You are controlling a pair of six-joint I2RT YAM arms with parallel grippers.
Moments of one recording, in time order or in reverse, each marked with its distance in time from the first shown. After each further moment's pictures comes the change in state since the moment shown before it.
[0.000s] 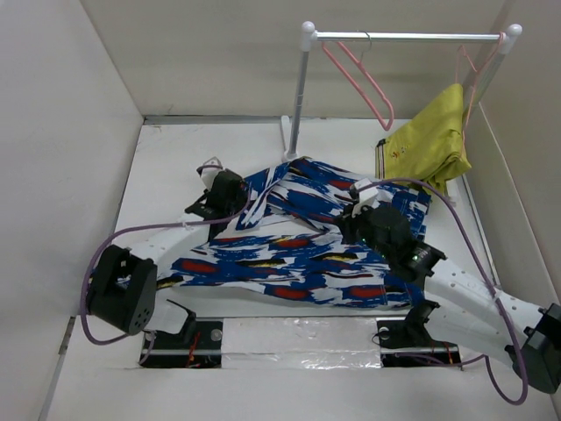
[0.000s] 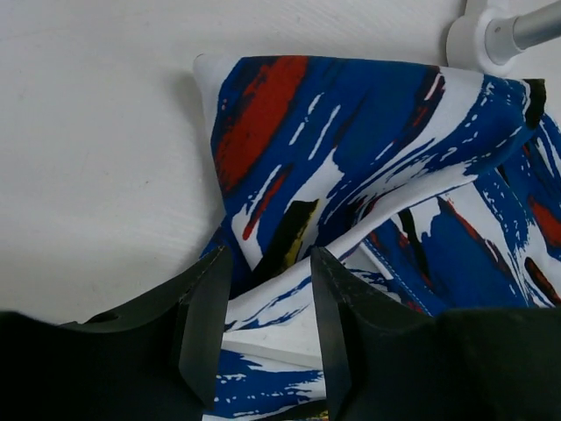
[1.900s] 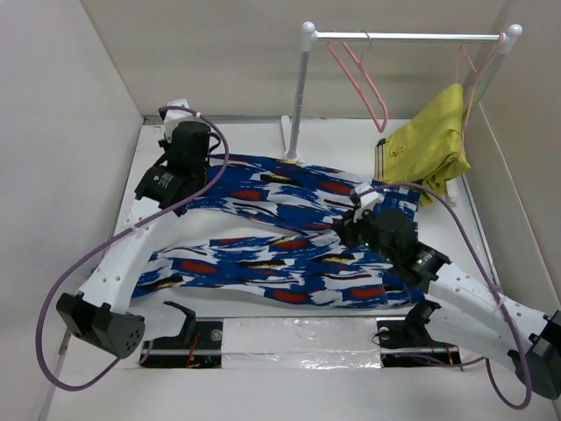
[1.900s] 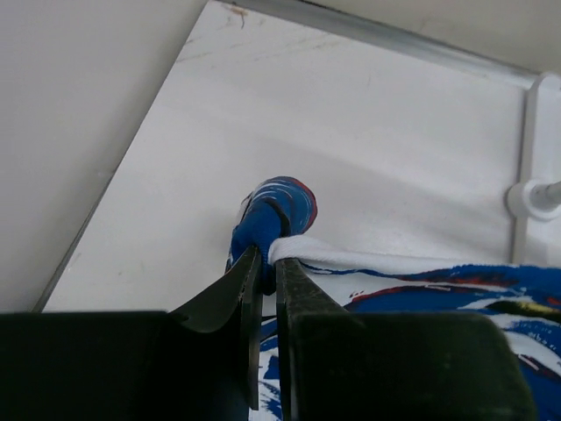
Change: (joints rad) left arm 0.060 -0.165 0.566 -0.536 -0.338 0.470; right arm -0.012 -0.051 -0.021 -0.018 -0.075 0.005
